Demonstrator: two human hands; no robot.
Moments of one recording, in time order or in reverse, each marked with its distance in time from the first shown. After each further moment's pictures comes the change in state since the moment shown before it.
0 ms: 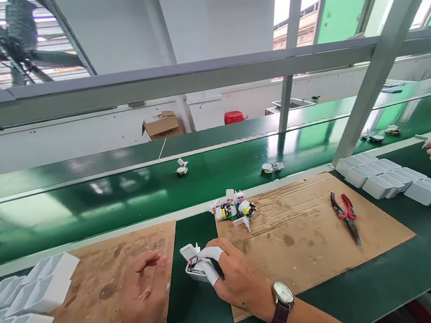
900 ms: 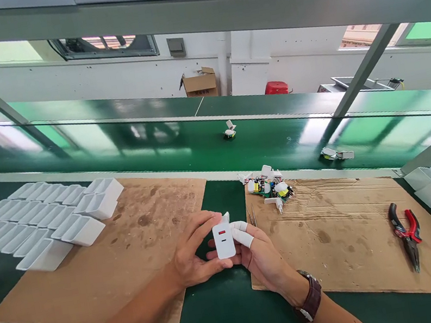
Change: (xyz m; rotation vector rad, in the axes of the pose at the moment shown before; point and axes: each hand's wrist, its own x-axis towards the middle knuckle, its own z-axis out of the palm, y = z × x) left_hand -0.014 0.029 0.008 -0.284 -0.251 0.399; right_hand 0.004 -0.027 -0.004 1.365 -0.229 1.088
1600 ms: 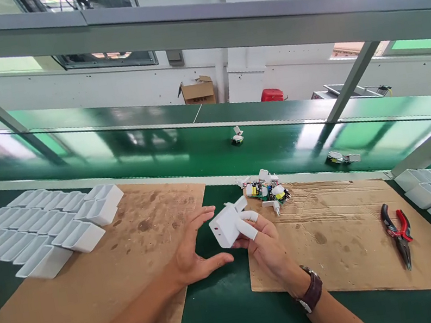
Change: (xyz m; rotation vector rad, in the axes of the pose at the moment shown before) left_hand -0.005 -0.001 -0.007 0.034 -0.101 -0.204; right_hand 0.007 -0.009 -0.013 -0.288 0.135 -0.309
